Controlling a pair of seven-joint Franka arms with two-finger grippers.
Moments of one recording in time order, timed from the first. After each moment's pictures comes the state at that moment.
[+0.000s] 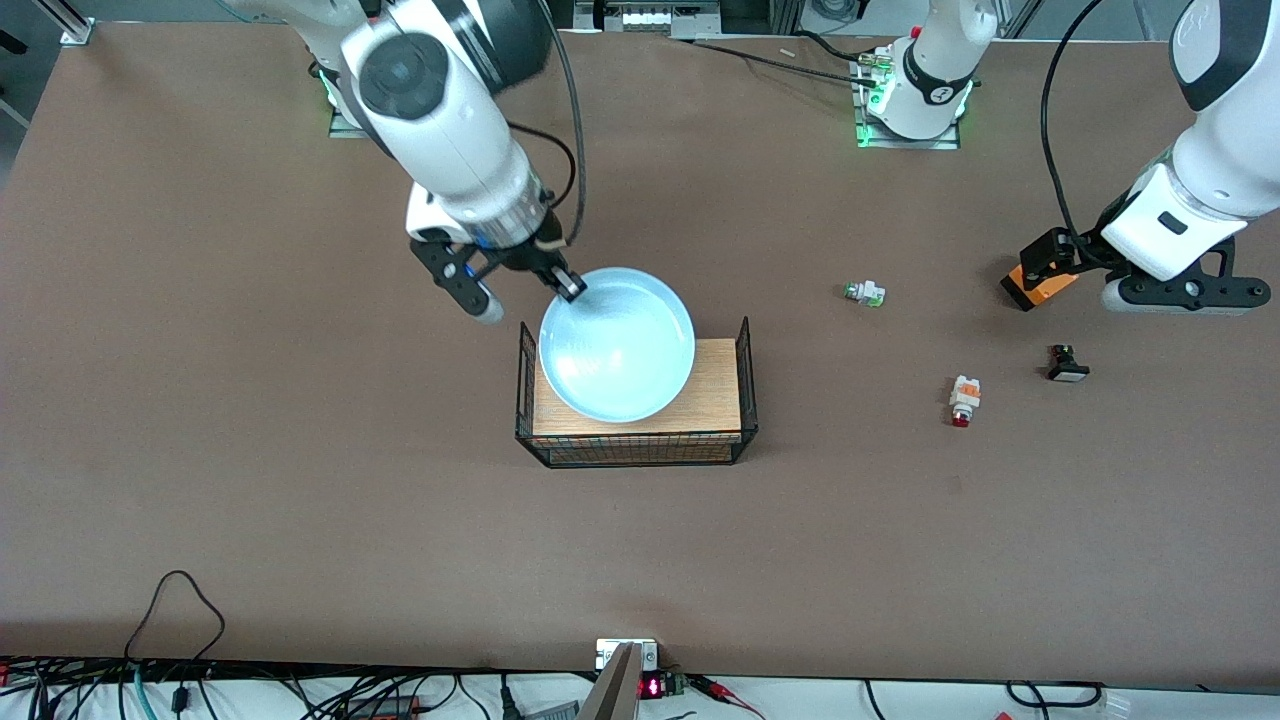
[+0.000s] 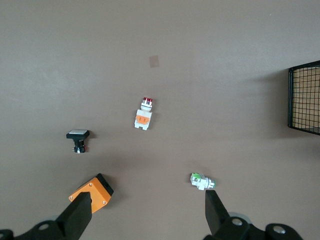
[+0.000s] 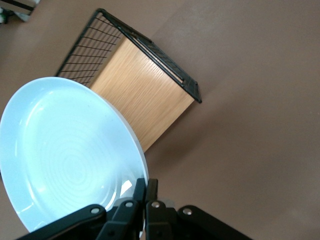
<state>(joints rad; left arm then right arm) -0.04 -0.01 -0.03 -1.77 0.03 1.75 -0.06 0.65 0.33 -0.04 -1.41 0.19 1.89 1.39</state>
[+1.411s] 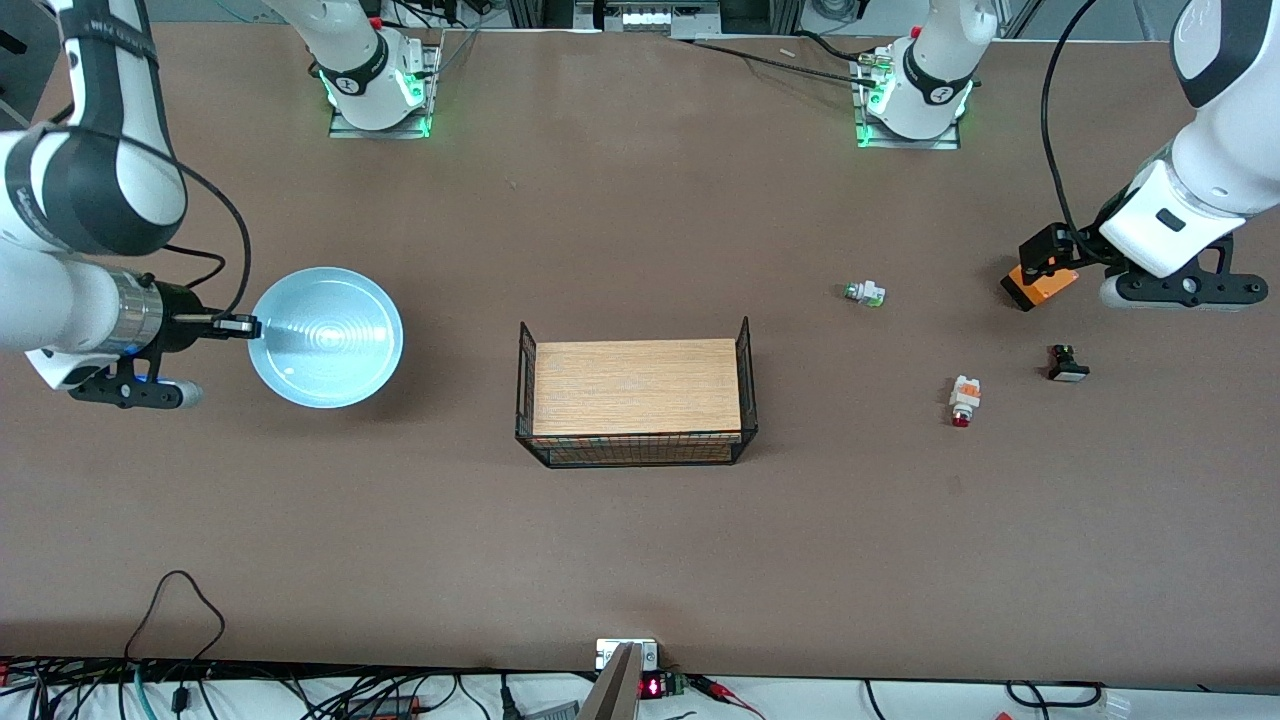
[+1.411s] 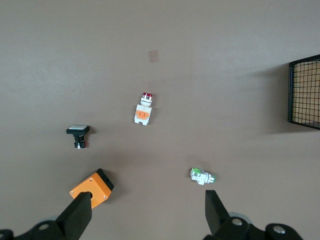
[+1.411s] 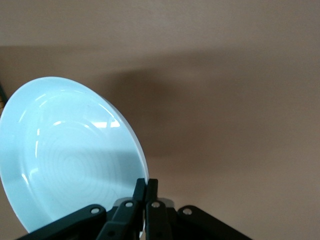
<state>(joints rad) -0.04 -0.01 -0.04 -1.77 0.03 1.72 -0.06 0.05 0.34 -0.06 -1.57 0.09 1.65 0.06</state>
